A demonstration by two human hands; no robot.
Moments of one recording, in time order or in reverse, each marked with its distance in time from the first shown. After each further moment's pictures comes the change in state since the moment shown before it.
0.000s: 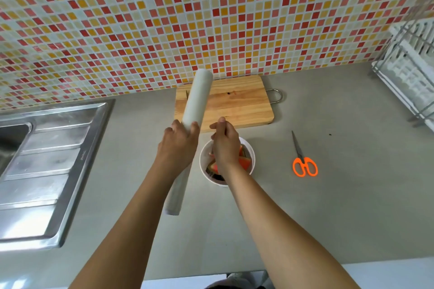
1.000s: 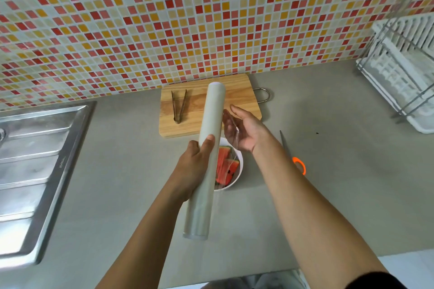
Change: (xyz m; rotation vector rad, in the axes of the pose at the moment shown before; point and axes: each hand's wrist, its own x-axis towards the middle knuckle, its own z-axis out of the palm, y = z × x) left_hand -0.023 0.029 0.034 -0.762 -0.332 -0.187; right_hand 0.071 -0.036 -0.070 0.575 -0.292 0.697
